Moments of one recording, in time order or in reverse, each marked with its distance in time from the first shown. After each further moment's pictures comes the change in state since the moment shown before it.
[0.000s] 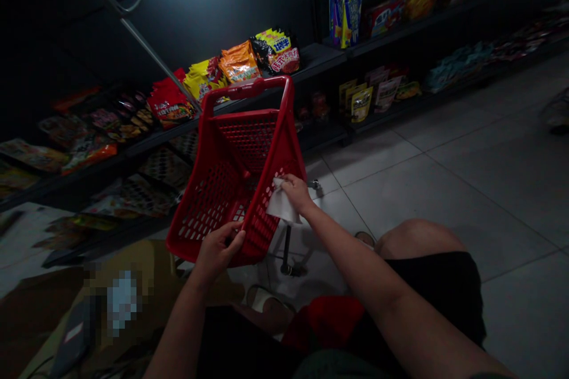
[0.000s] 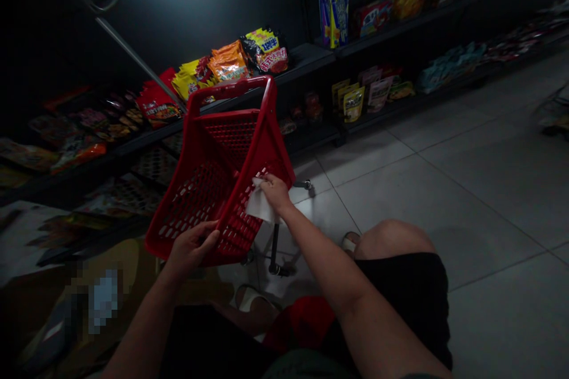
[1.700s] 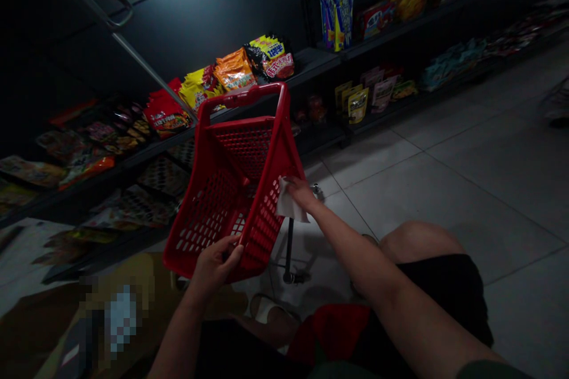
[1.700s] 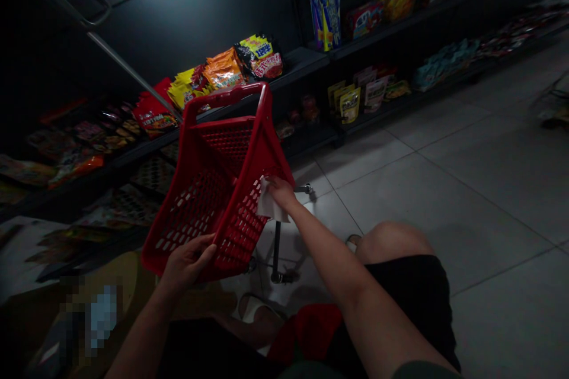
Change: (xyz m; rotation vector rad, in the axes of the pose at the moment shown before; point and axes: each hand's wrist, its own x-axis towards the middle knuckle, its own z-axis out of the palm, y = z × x) left_hand -0.004 -0.009 -0.003 -0.038 0.003 -0.049; right_hand 0.030 0.043 -0.014 -0.117 0.011 0.018
